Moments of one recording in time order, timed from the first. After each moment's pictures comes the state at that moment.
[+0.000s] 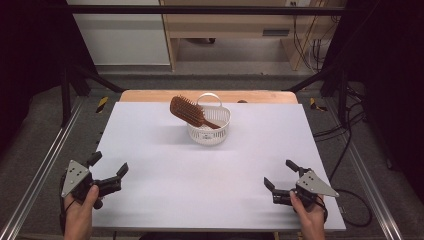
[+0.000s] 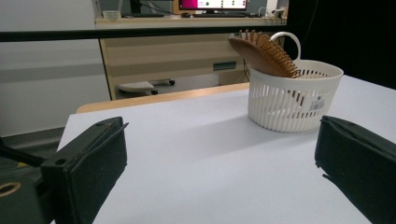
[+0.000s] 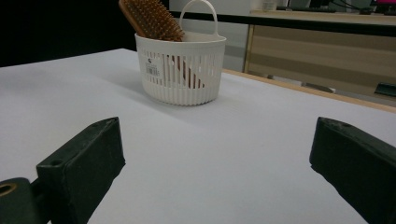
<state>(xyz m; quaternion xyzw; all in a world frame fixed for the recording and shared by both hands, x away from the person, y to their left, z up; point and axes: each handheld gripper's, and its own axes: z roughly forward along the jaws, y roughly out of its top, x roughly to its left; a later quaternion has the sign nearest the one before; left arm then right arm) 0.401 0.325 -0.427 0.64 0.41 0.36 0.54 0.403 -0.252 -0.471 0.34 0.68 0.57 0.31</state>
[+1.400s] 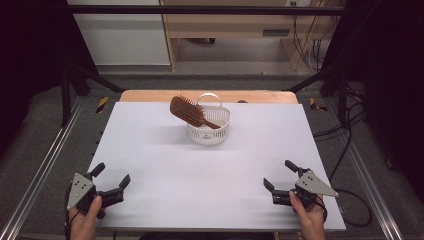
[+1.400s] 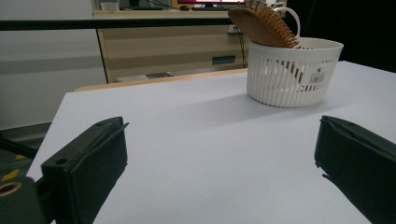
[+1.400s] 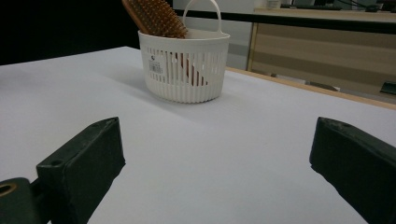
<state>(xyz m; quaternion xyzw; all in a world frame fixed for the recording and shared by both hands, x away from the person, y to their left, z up) 0.388 0.325 -0.465 0.64 0.41 0.35 0.55 0.404 -0.252 -0.473 0.34 0.68 0.57 0.30</state>
